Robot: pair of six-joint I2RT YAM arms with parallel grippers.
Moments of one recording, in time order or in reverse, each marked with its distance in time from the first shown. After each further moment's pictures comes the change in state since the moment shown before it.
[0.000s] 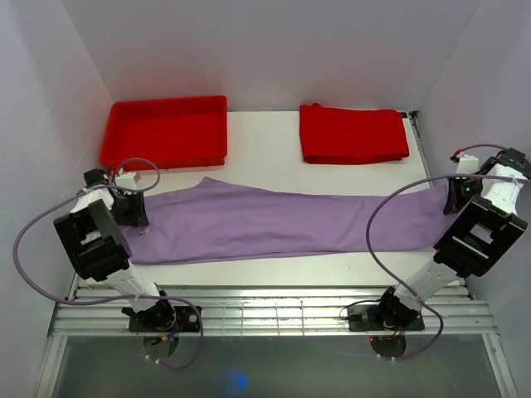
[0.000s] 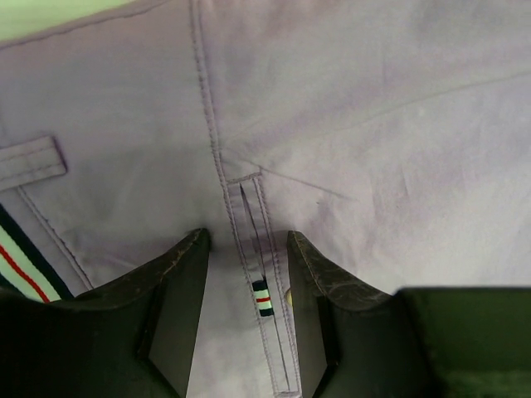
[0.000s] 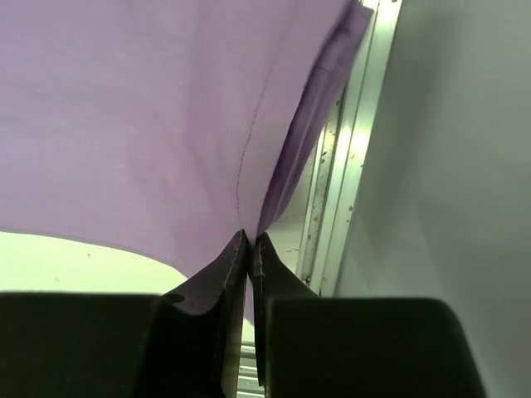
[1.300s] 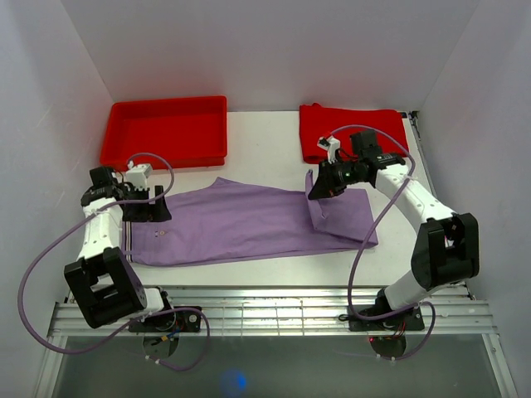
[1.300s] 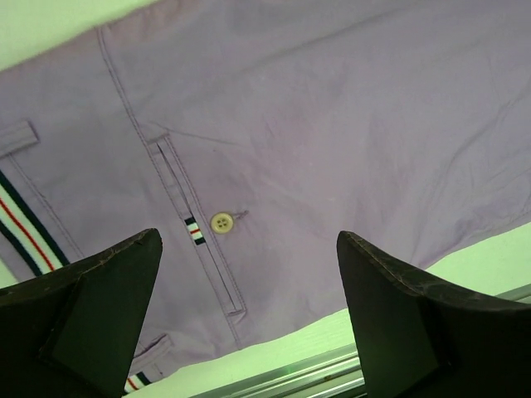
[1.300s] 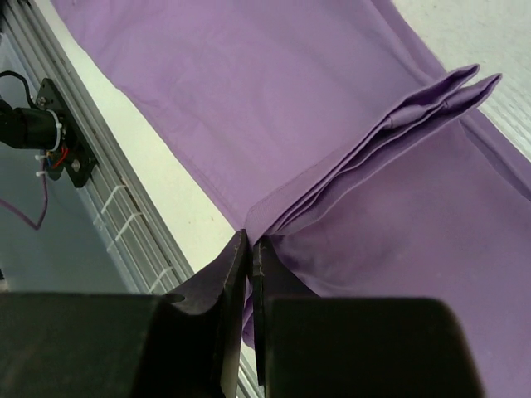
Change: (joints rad) left arm -0.150 -0.385 -0.076 -0.163 0.161 -0.075; right arm 0.921 -0.200 -0.186 0.315 -0.488 0.614
